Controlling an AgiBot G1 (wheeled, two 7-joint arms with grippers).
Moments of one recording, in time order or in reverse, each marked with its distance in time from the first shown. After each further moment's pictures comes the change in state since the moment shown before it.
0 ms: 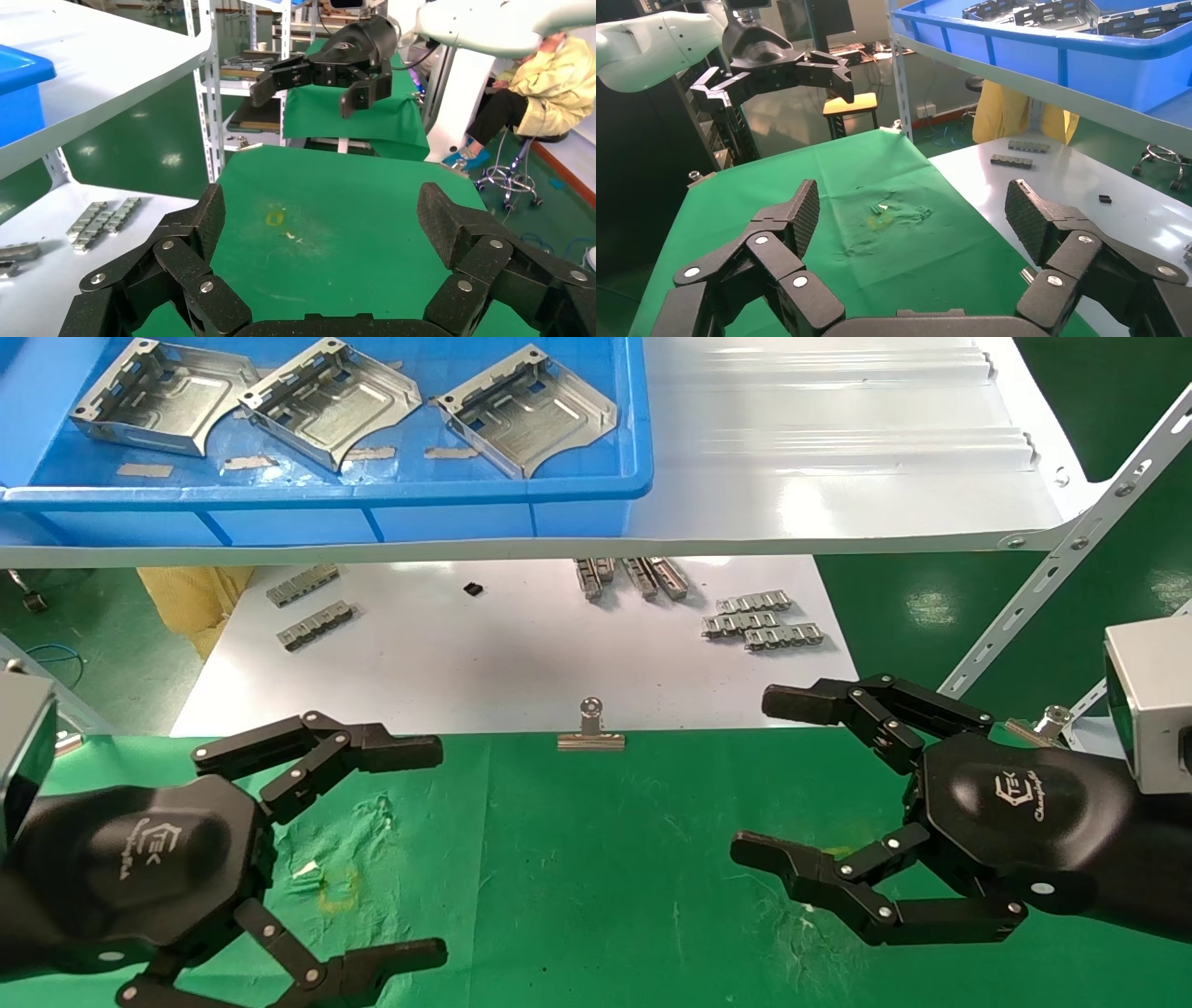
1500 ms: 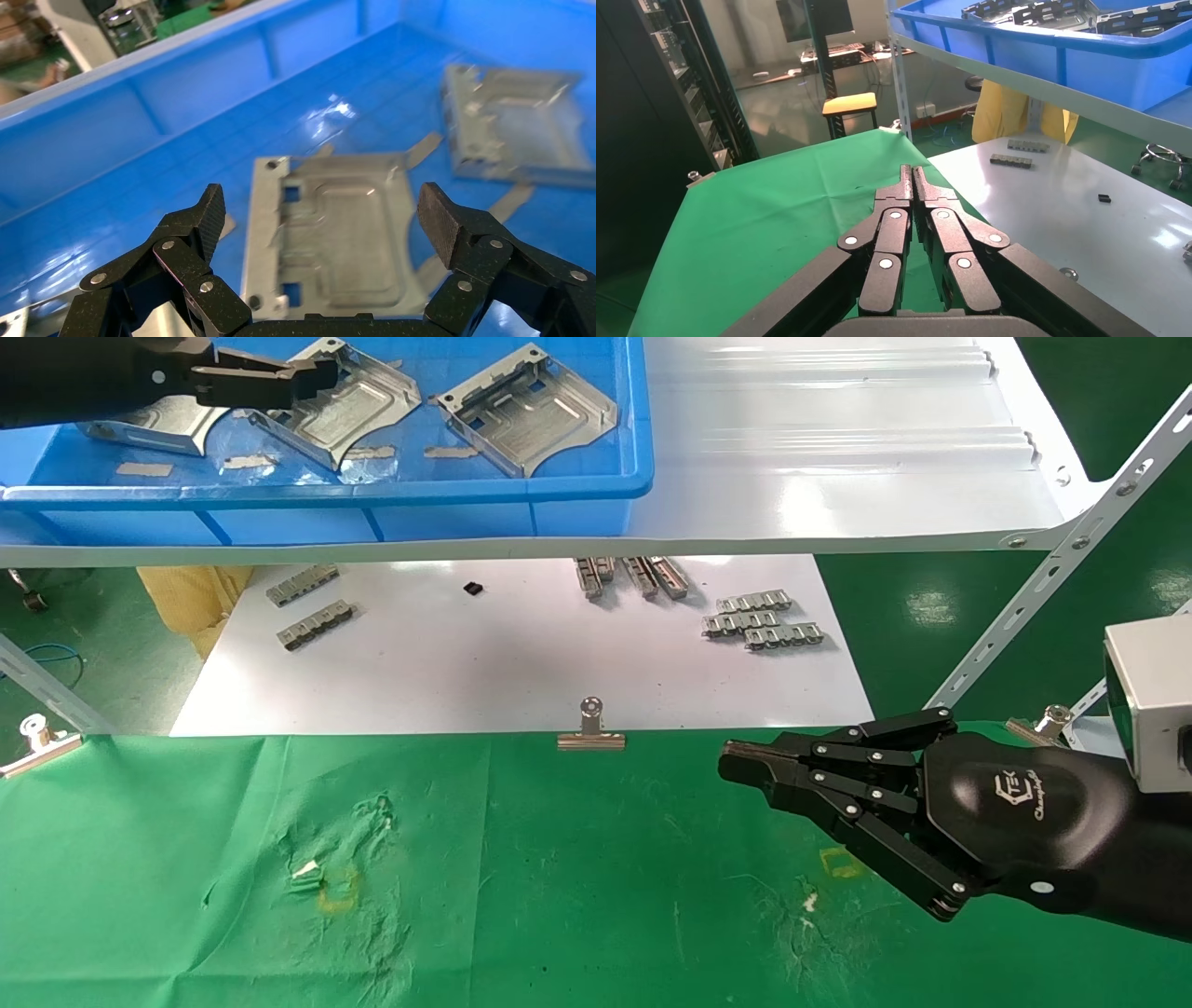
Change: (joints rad) left arm -0.895 0.364 0.272 0.961 0.641 -0.412 0.032; right arm 0.000 0.000 0.000 0.000 0.000 0.000 0.000
